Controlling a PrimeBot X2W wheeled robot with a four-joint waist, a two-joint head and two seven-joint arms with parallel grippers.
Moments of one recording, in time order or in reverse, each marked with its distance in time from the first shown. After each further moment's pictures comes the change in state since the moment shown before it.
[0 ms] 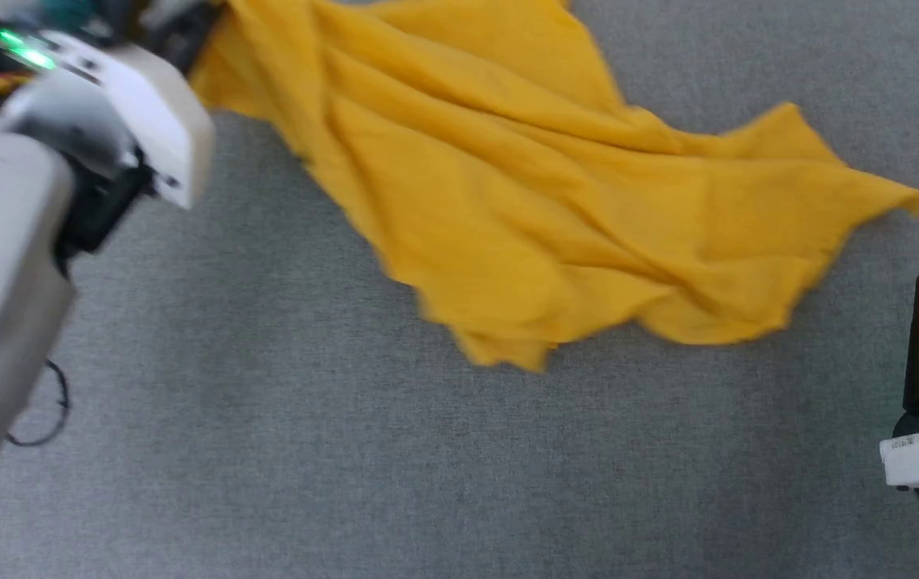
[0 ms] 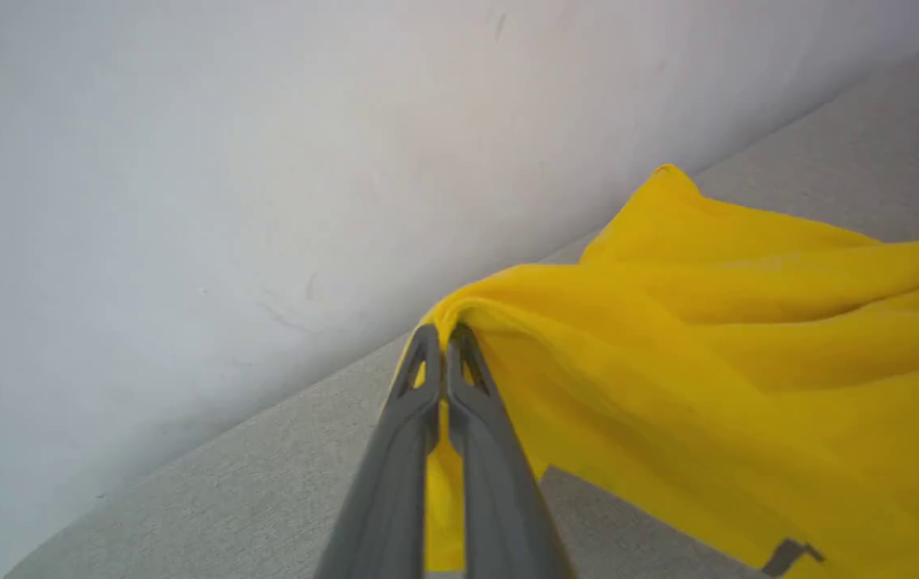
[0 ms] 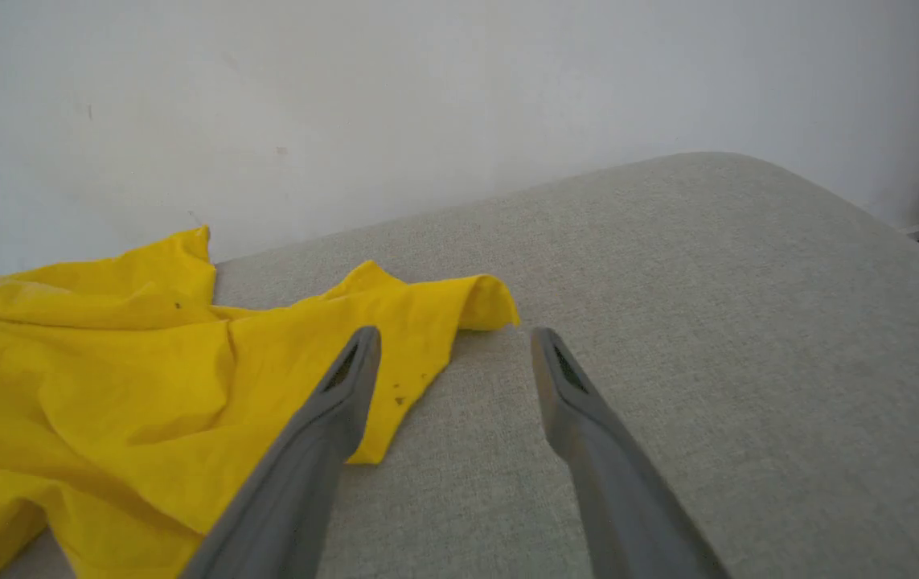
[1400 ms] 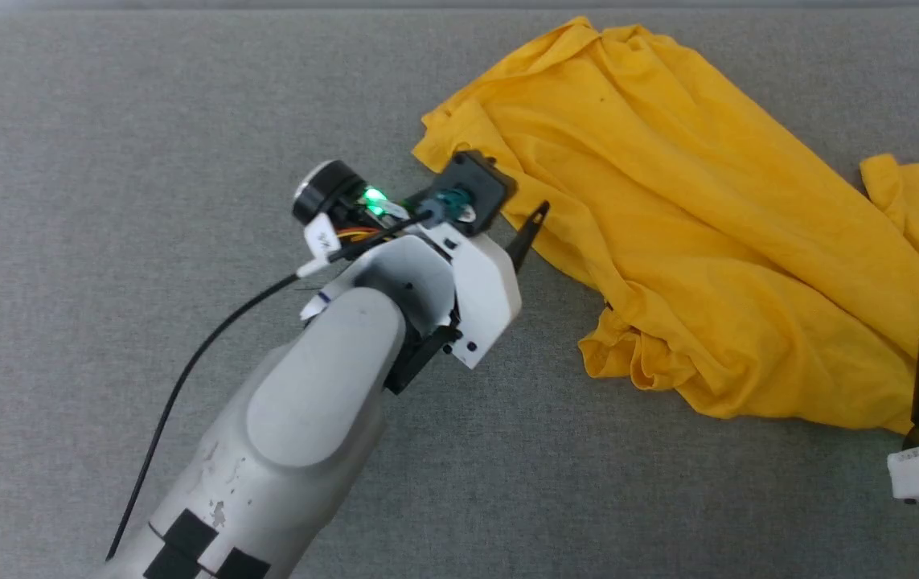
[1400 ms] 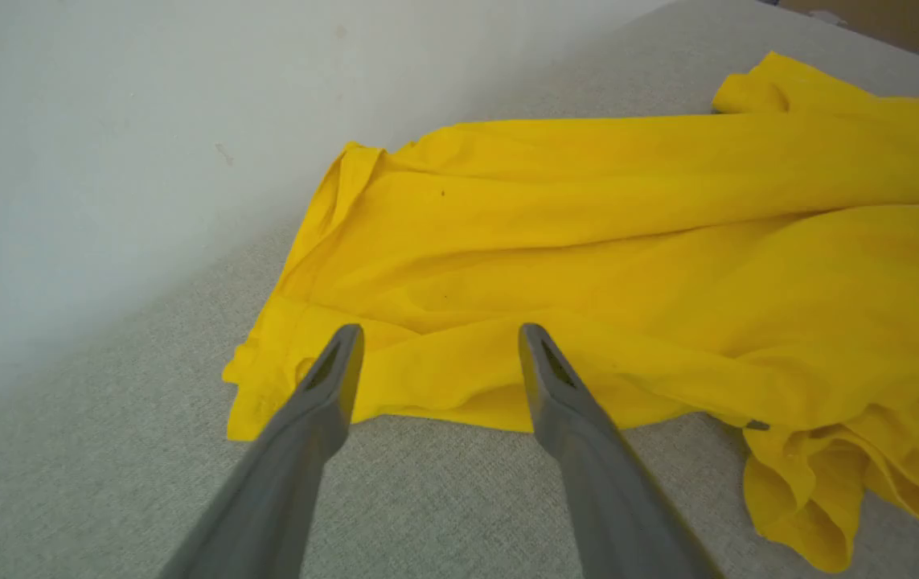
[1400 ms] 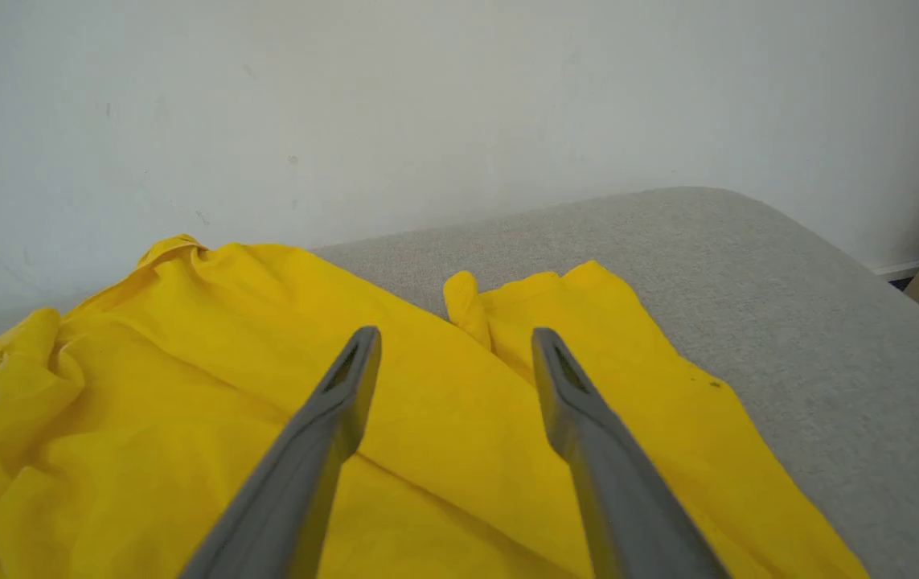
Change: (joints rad) left arm 0.243 -0.484 0.050 0.003 0.349 -0.044 0.055; right arm 0.028 0.000 -0.026 -0.018 -0.066 0.000 0.008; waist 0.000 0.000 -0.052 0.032
